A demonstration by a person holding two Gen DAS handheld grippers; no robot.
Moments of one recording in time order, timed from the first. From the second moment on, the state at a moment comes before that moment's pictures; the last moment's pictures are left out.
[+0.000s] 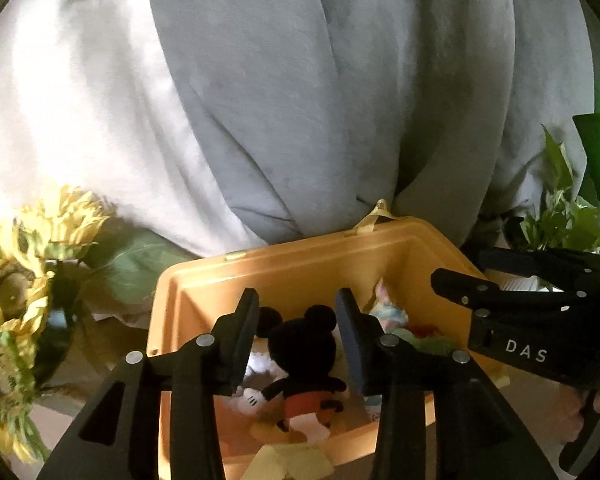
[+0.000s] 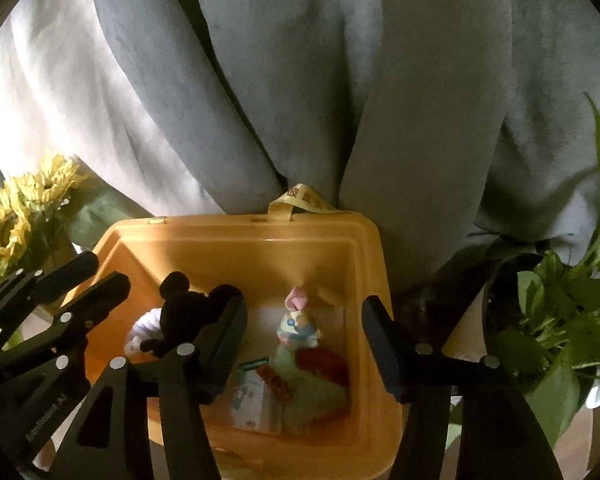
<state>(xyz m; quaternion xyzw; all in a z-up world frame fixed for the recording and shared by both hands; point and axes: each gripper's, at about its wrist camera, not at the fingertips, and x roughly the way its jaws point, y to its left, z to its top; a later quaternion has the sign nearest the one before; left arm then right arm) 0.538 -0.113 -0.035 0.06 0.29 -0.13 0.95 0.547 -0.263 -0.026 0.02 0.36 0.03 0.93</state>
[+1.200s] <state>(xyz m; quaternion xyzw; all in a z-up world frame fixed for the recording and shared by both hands) 0.401 -0.084 0.017 0.06 0.21 -0.13 0.97 0.400 -0.241 0.047 0.00 0.26 0.00 0.97</state>
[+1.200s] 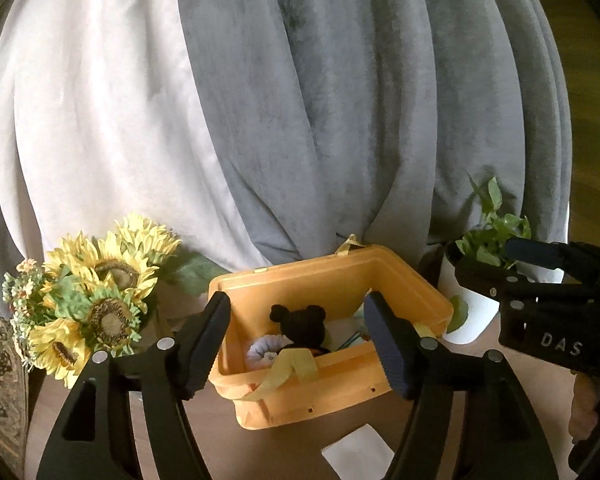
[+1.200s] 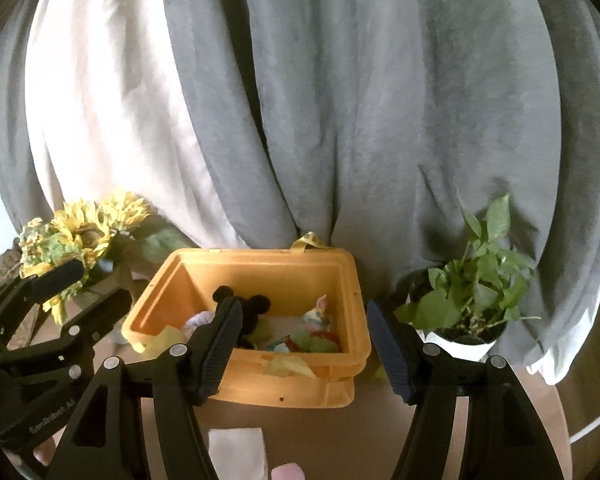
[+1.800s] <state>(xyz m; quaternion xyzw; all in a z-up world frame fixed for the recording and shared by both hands) 0.370 -0.071 -0.020 0.09 0.22 -0.18 0.95 0.348 -0.231 0.015 0.04 0.27 -0.06 0.96</state>
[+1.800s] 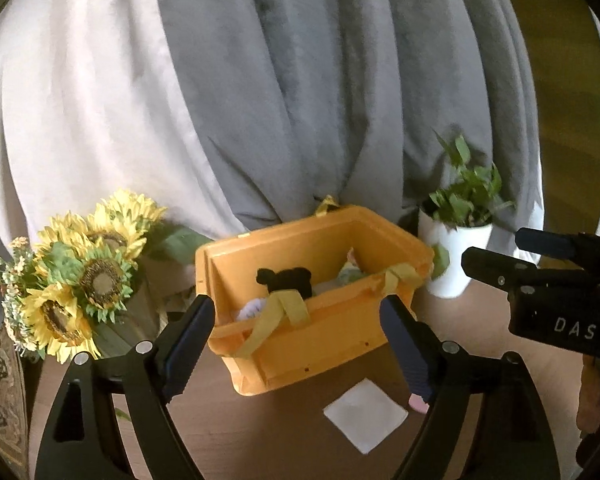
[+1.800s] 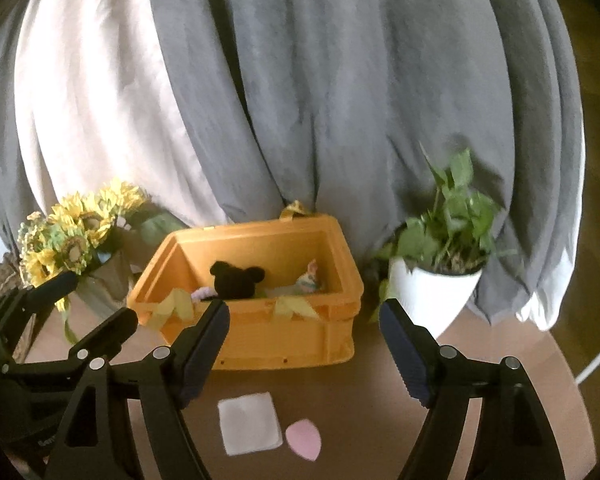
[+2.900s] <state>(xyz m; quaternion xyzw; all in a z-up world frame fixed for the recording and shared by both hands) 0.378 -0.084 -0.137 0.19 0.28 -0.32 0.89 0.332 -0.223 -0.108 0.09 0.38 -0.11 0.92</state>
